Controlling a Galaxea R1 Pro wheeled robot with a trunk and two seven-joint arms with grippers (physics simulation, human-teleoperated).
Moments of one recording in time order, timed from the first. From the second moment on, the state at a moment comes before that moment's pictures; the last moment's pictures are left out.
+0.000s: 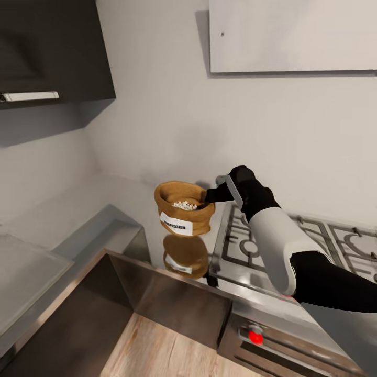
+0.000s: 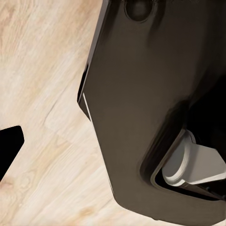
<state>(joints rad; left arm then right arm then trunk) 0.00 0.01 0.00 -0.12 0.34 -0.01 0.02 -1.35 0.17 0.01 -0.60 0.10 1.04 0.16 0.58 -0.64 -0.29</state>
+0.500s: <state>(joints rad) 0.00 0.01 0.00 -0.12 0.33 -0.01 0.02 -1.35 0.17 0.01 -0.60 0.10 1.04 0.15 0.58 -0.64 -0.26</state>
